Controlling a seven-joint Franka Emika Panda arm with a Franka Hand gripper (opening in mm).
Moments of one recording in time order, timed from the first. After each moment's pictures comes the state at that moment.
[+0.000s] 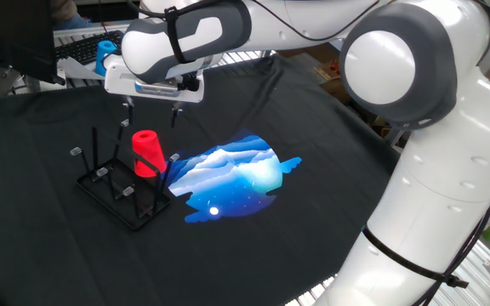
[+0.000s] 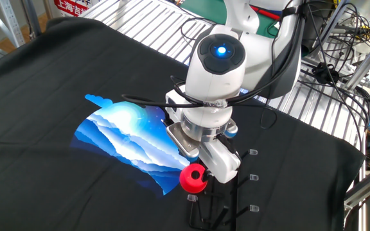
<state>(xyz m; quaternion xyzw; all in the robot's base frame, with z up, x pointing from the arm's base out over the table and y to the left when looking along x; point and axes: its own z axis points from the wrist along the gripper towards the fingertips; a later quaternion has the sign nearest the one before) 0.561 0.116 0.230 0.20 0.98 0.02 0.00</state>
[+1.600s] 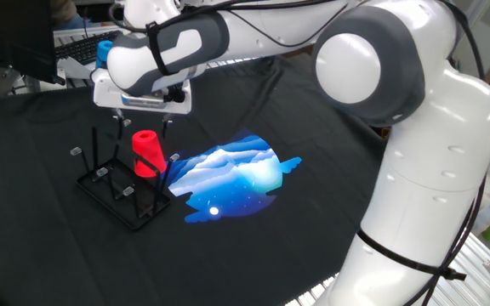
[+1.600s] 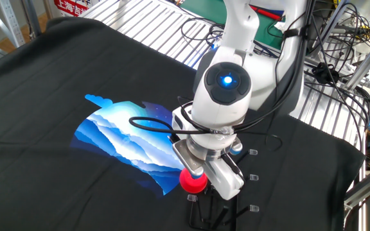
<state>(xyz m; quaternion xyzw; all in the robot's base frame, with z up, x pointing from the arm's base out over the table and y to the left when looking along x) 0.569 0.138 0.193 0.21 0.98 0.00 -0.01</state>
